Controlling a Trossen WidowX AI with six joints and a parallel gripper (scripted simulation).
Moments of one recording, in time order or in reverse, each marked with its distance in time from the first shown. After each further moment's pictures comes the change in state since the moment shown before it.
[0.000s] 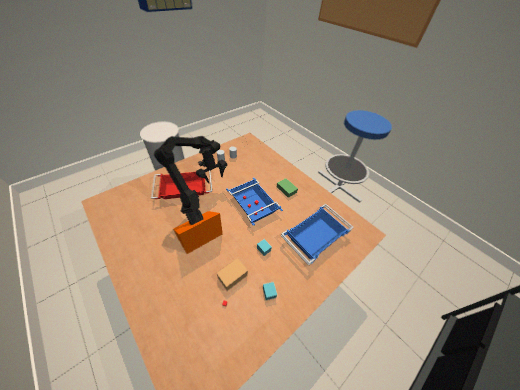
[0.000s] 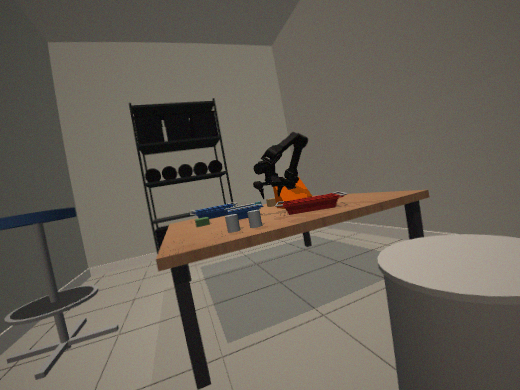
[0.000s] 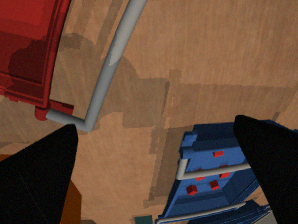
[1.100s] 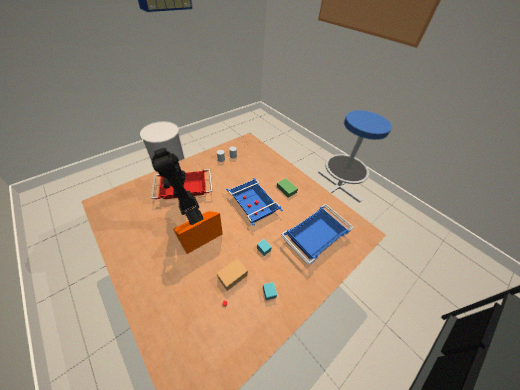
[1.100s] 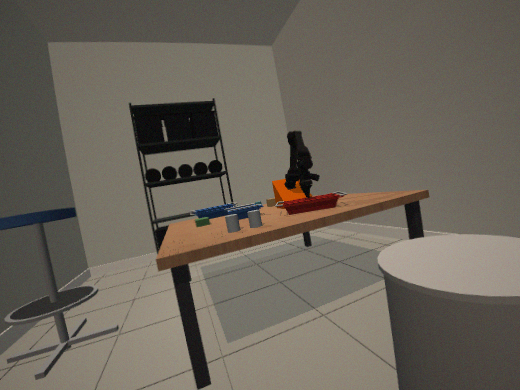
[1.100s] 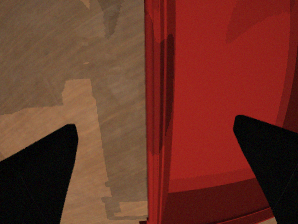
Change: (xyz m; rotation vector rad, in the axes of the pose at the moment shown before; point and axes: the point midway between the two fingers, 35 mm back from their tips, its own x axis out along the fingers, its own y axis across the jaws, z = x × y) arm 0.014 0.202 0.048 -1.137 -0.311 -0.147
